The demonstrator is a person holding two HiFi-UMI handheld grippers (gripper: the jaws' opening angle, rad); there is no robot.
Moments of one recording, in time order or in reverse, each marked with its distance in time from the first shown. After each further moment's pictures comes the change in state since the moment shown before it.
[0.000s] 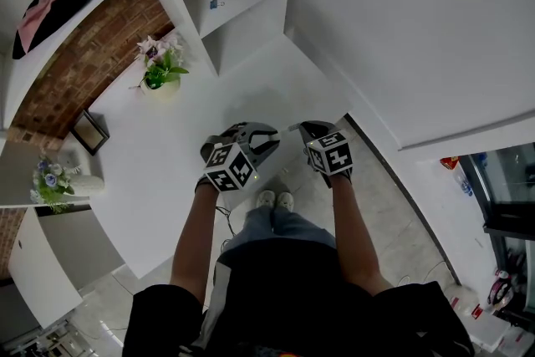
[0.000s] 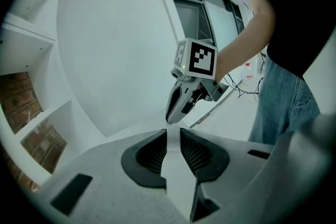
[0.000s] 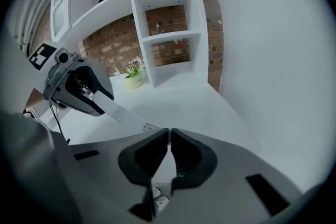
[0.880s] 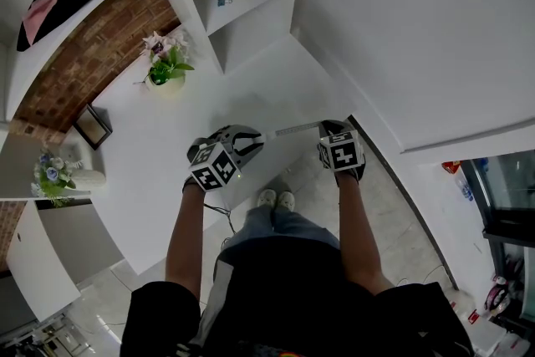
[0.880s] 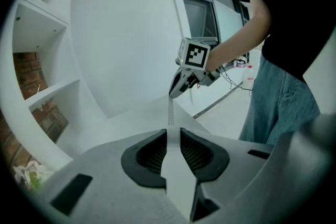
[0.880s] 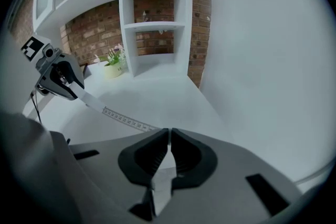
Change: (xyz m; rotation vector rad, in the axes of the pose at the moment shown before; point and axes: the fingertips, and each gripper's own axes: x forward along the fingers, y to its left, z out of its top) left arm -0.027 -0.003 -0.049 -0.094 0.056 -0.018; right arm -0.010 -0.049 -0.021 0.004 0.091 -0.207
